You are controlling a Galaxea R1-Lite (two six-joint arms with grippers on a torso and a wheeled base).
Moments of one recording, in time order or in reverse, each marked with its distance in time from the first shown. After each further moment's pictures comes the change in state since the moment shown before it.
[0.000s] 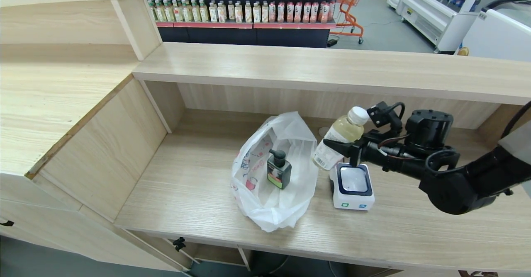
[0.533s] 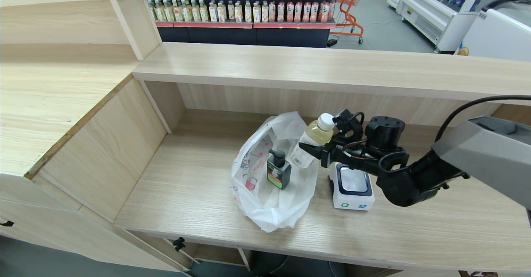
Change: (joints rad) left arm 0.000 0.000 0.000 0.000 0.000 0.000; right arm 0.081 0.228 -0.224 -0.044 0.003 -0.099
